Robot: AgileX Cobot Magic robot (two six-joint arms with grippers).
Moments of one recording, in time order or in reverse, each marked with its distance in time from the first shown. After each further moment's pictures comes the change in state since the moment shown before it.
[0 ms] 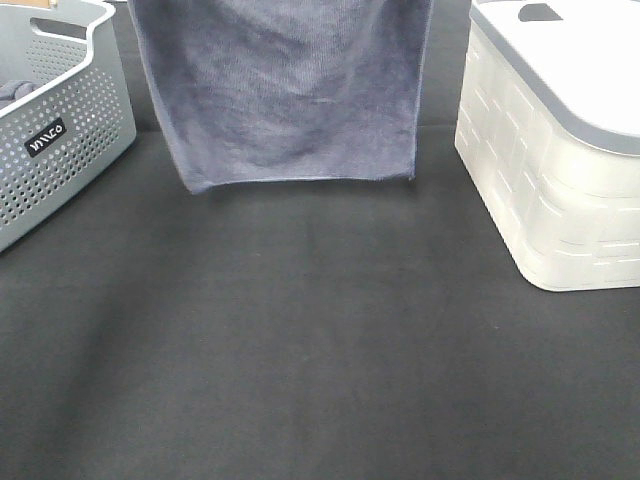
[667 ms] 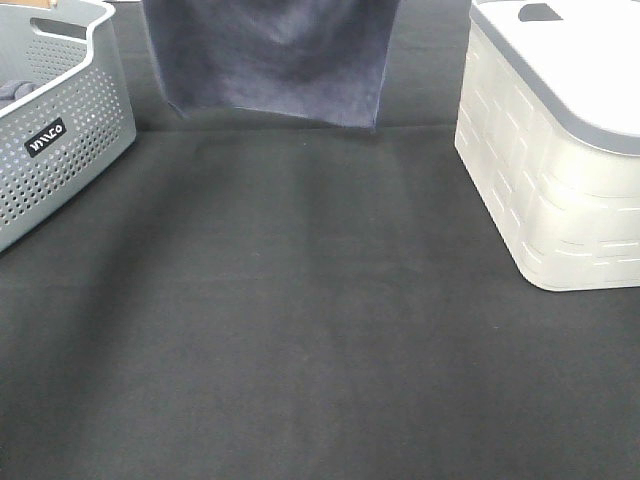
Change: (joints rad) left arm 0.101 0.238 -0.139 0.204 -0.282 0.008; right arm -0.045 0.078 0.108 -0.011 -0.329 -0.011
